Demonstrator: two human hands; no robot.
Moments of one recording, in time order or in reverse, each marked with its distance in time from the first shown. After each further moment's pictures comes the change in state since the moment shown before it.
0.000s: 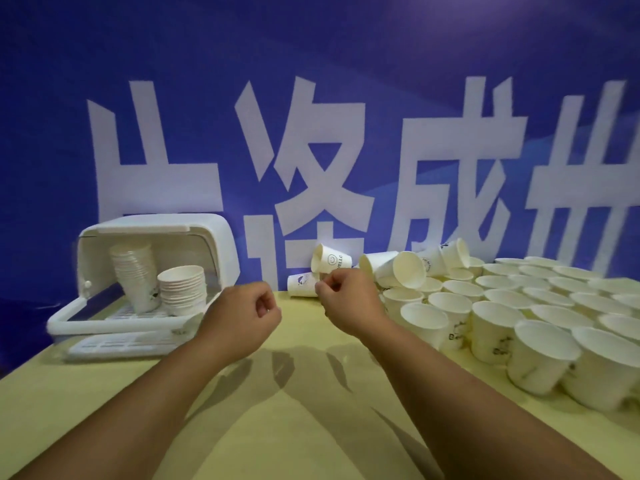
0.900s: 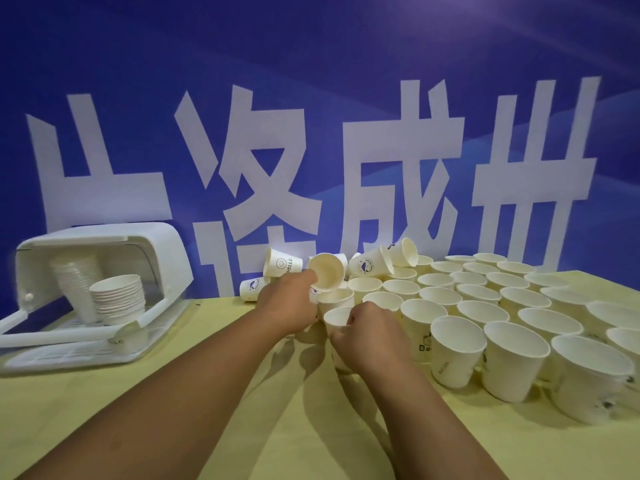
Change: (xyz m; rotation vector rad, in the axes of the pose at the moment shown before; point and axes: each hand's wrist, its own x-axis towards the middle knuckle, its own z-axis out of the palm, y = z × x) left_hand 0.045 0.146 0.120 0.380 -0.201 0.019; right_hand -0.038 0.099 -0.096 -0.436 0.113 0.140
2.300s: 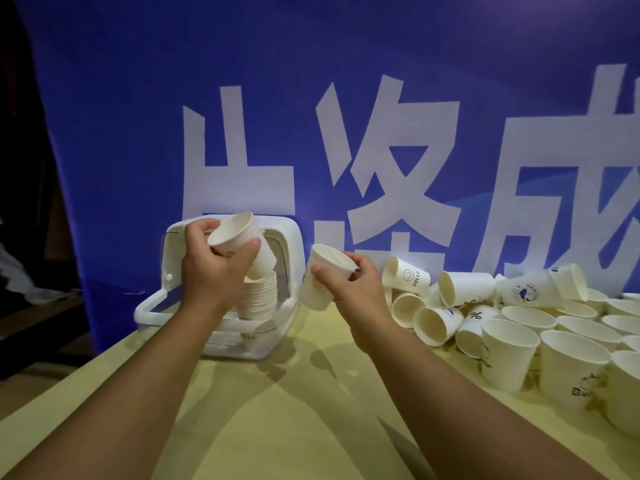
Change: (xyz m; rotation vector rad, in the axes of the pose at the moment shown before) left_hand -0.051 -0.270 -0.111 -0.811 0.820 -0.280; right_hand 0.031 -0.227 0.116 1.176 -0.298 -0.108
